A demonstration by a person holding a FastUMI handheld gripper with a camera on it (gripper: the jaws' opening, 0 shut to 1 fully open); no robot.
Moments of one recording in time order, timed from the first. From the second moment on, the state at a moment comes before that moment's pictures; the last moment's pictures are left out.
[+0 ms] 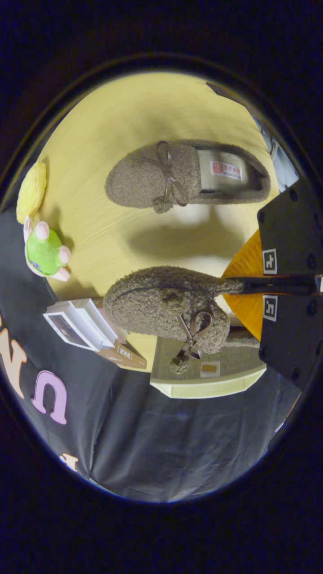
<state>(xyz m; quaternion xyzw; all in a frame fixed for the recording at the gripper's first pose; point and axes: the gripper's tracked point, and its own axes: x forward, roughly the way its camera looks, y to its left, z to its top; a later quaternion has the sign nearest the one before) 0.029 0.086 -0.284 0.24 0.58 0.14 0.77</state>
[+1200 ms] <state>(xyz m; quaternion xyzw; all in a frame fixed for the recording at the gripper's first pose) 0.001 0.305 -0.230 0.23 0.58 0.26 0.74</state>
